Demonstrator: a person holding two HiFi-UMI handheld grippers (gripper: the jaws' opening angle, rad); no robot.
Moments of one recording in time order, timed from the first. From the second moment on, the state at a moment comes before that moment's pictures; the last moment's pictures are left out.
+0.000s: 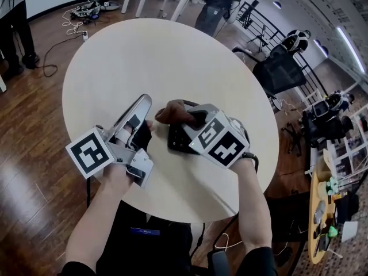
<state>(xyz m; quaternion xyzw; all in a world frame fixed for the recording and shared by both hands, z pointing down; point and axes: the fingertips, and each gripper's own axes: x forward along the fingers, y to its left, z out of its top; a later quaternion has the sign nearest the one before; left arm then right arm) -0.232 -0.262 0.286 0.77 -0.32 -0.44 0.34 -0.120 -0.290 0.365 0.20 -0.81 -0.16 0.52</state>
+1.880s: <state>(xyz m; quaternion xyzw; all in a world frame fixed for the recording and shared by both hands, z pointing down) -0.229 -0.261 0.286 0.77 -0.32 -0.44 0.34 -0.063 -0.342 0.343 0.29 -0.80 -0.20 0.49</state>
